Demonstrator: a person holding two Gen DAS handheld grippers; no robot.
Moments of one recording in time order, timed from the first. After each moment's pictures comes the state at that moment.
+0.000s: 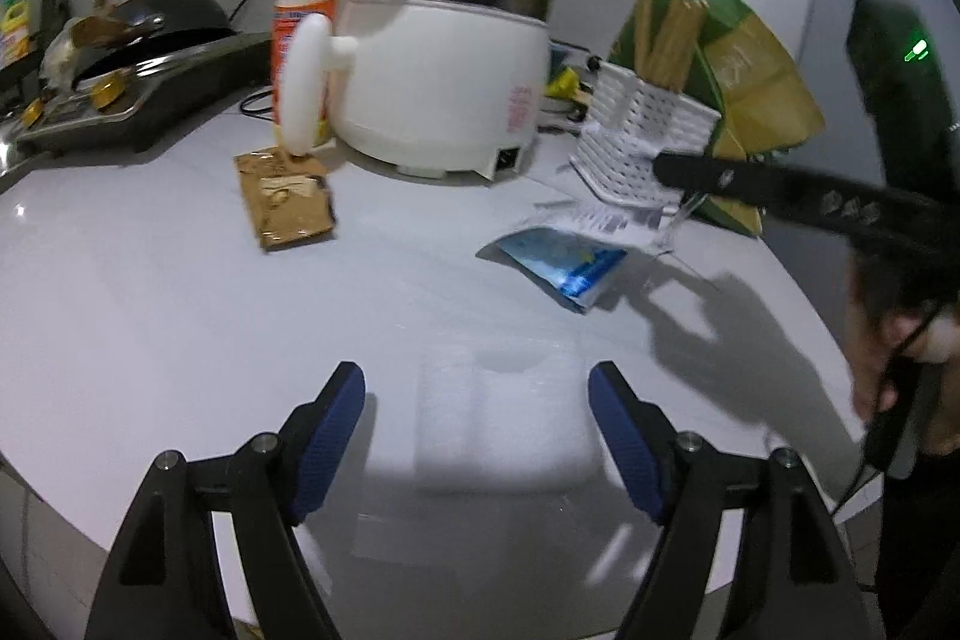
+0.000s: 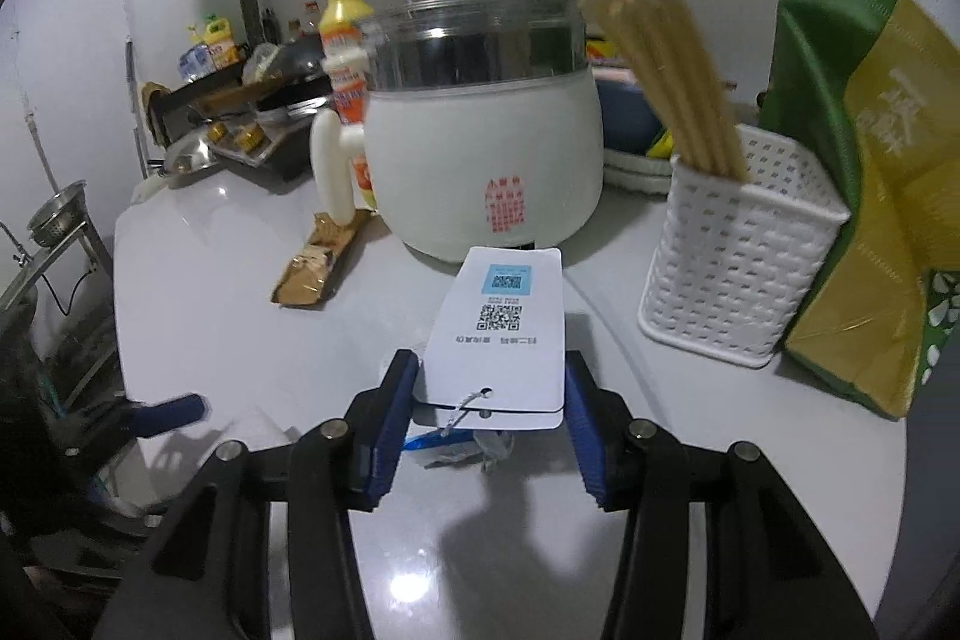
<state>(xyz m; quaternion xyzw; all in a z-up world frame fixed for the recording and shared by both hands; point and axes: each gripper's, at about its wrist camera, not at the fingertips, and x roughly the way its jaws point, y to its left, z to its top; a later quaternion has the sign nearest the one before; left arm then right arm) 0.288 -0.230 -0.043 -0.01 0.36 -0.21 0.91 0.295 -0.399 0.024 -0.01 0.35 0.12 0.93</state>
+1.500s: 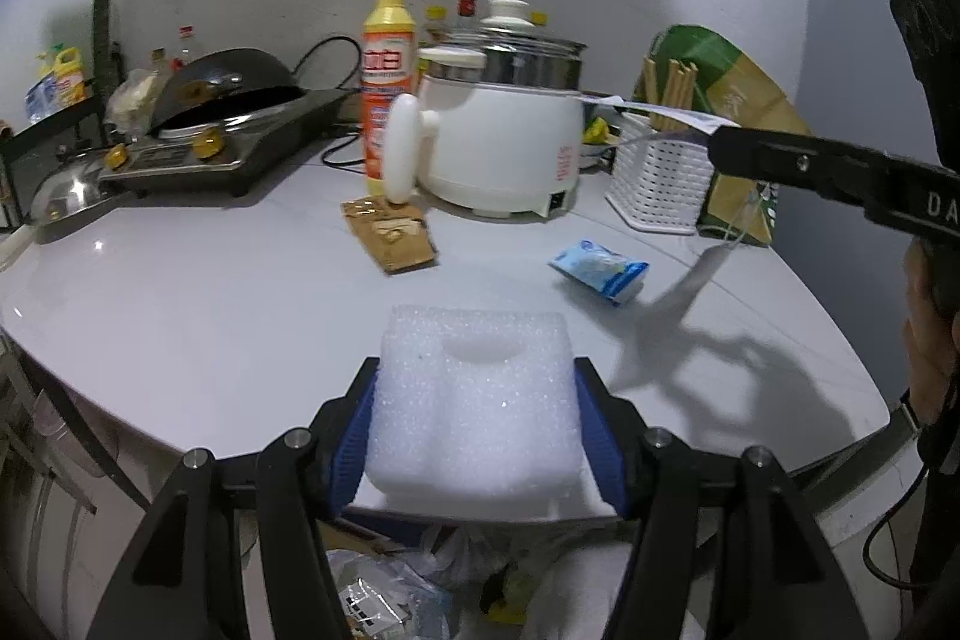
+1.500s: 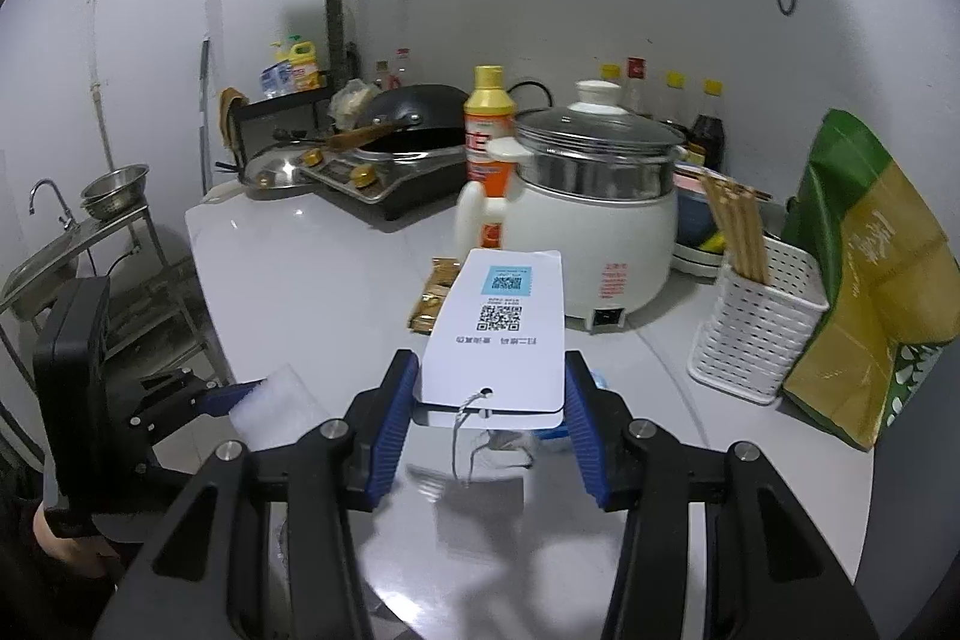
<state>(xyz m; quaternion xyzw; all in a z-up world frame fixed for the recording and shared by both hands) 0.224 -0.167 0.000 0.01 0.31 -0.16 0.94 0.212 -0.331 0.084 -0.05 0.29 0.18 0.94</state>
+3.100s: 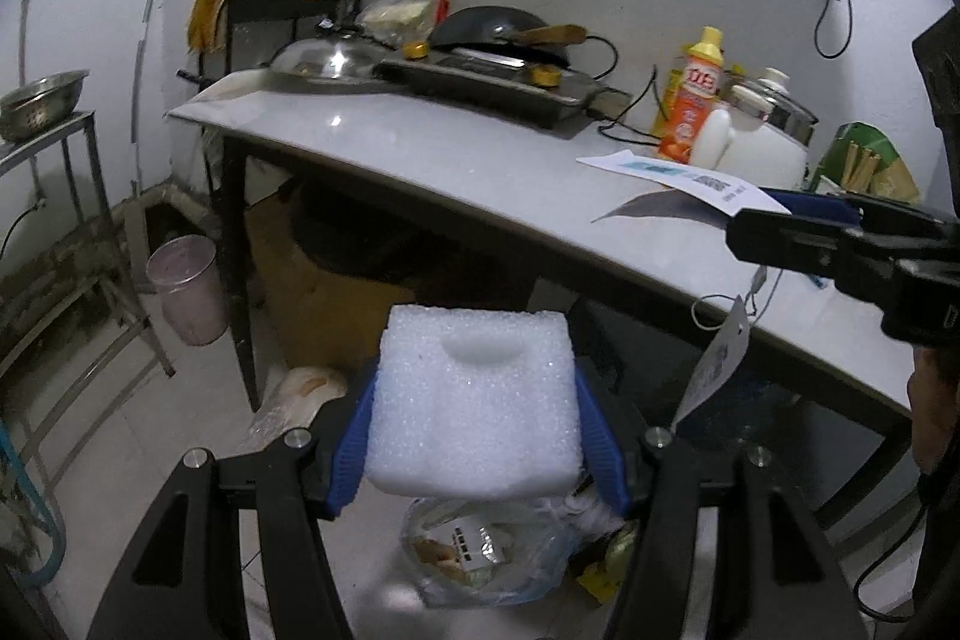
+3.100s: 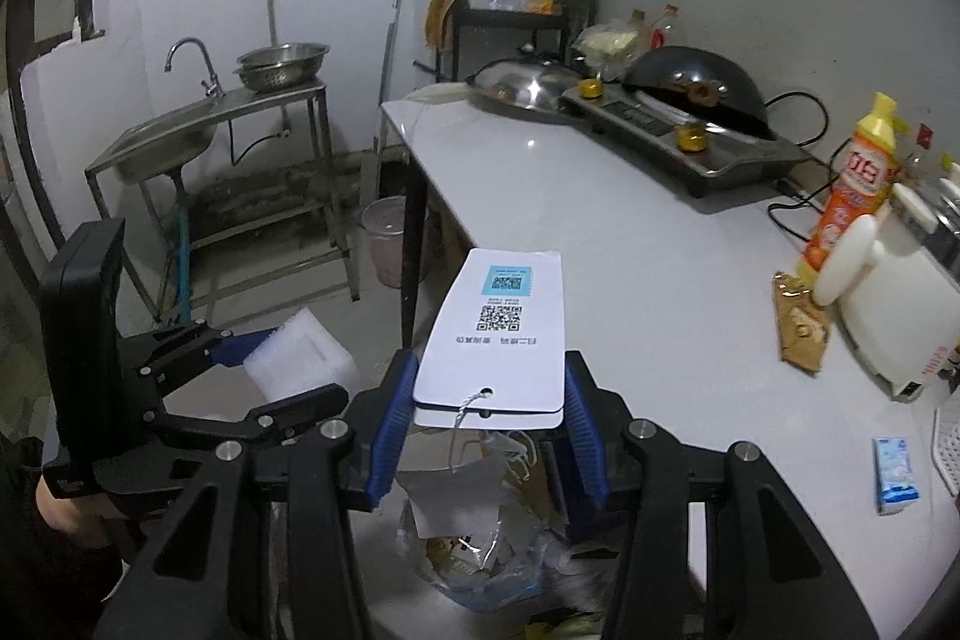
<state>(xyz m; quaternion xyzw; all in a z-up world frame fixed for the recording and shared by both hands) 0.118 0.066 -0.061 -0.10 0.31 0.02 0.94 0.163 -0.066 0.022 -0.16 0.32 0.36 0.86</state>
